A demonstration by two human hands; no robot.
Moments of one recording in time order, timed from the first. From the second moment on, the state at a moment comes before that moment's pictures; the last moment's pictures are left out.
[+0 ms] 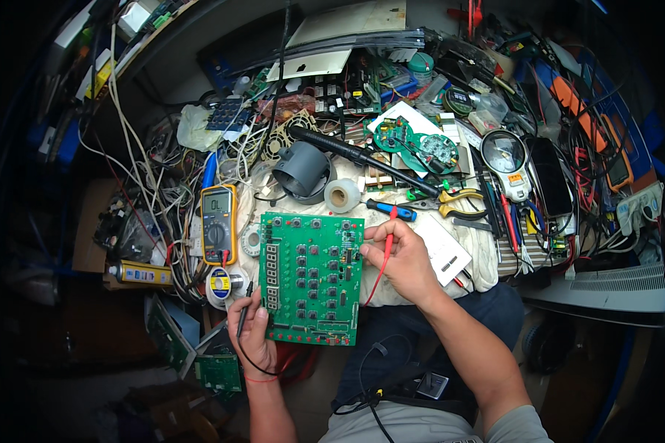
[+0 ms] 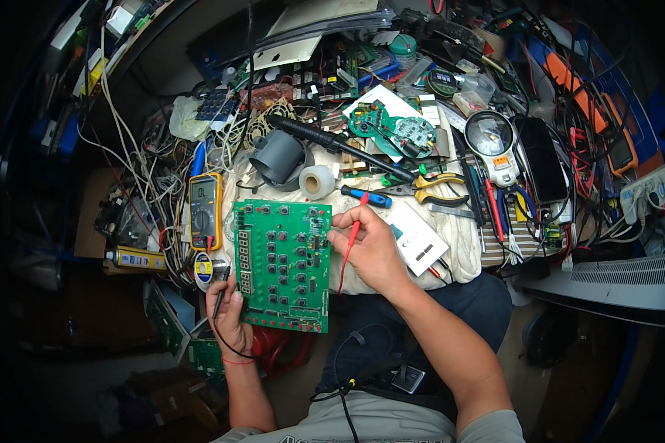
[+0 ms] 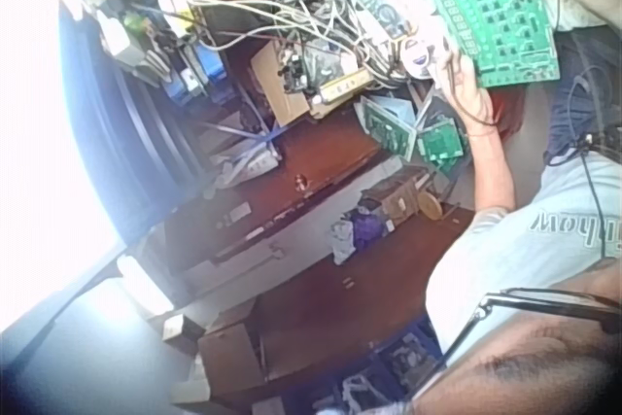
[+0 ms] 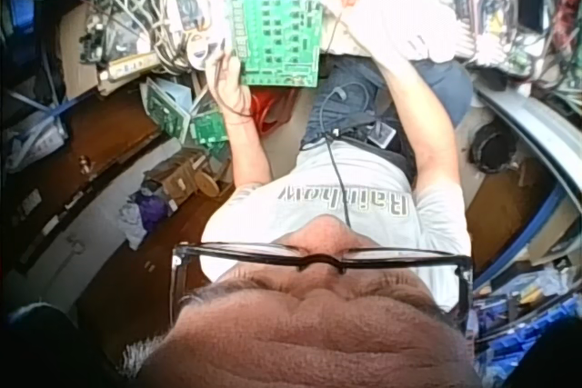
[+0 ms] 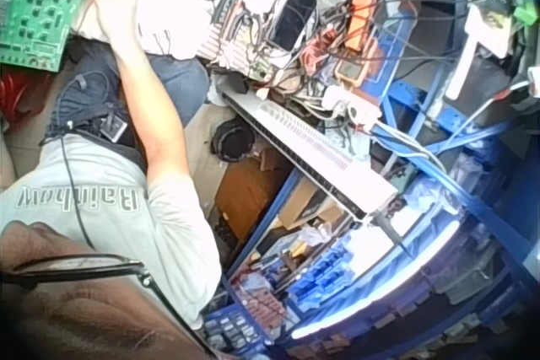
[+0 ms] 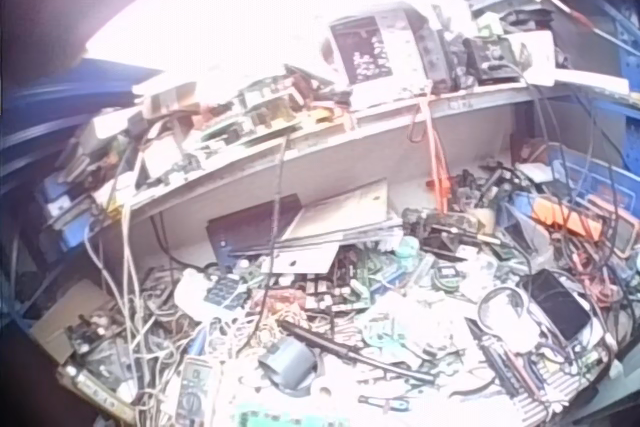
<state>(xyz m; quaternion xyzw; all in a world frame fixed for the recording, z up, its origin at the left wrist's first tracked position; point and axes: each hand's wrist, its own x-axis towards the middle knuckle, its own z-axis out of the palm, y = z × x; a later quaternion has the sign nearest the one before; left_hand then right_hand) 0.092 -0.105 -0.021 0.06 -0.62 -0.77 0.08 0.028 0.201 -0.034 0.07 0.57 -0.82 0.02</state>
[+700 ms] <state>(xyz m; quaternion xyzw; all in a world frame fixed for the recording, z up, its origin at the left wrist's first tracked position) 0.107 -0.100 -0.001 0.08 -0.86 -0.50 0.07 0.010 0.176 -0.042 0.08 0.58 -0.81 0.05</state>
